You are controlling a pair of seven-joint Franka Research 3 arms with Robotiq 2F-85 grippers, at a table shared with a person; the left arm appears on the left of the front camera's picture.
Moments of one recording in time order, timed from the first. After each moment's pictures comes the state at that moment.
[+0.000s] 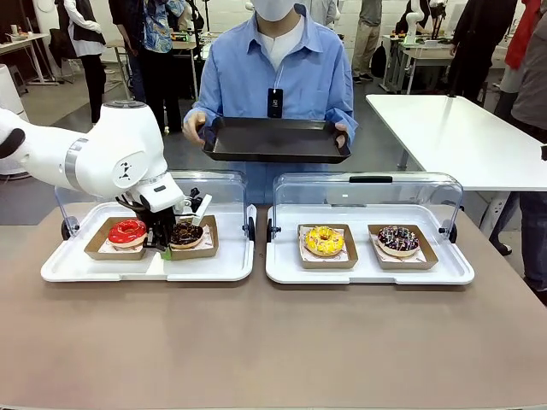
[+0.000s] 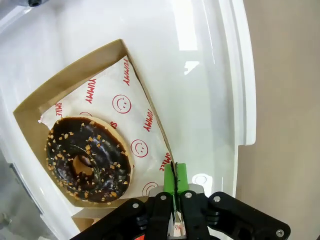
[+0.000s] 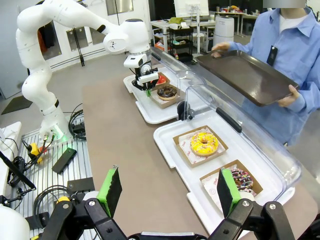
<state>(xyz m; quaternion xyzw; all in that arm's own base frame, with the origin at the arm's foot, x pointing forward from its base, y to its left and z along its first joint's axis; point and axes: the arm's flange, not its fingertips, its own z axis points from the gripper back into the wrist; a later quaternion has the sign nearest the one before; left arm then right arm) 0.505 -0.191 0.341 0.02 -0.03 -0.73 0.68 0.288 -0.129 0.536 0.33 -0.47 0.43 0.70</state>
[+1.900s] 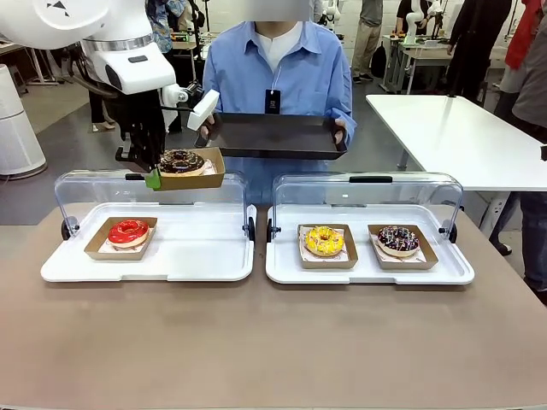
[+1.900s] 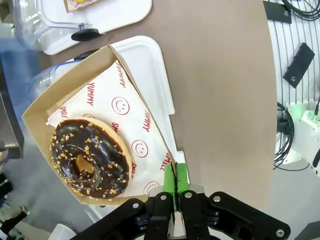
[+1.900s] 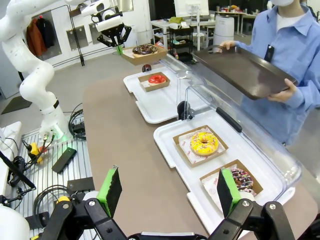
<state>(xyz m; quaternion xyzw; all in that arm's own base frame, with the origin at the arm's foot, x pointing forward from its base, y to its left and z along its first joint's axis) 0.393 -0.242 0.580 0.05 -0.04 -0.75 0.66 0.288 -0.129 0.536 0.33 -0.47 0.43 0.70</state>
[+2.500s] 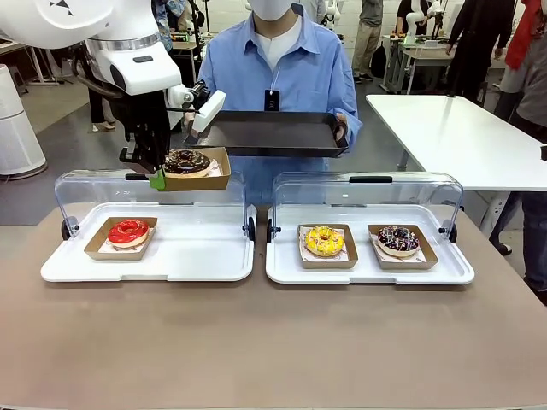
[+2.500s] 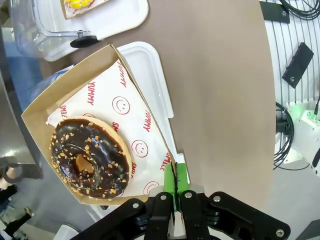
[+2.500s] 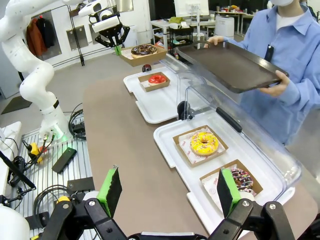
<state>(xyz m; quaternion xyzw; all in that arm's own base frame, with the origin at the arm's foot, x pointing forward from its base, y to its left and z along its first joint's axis) 0.385 -0.252 0.583 0.05 -0.04 -0.75 0.65 0.288 -0.129 0.536 0.33 -0.47 0.43 0.70</state>
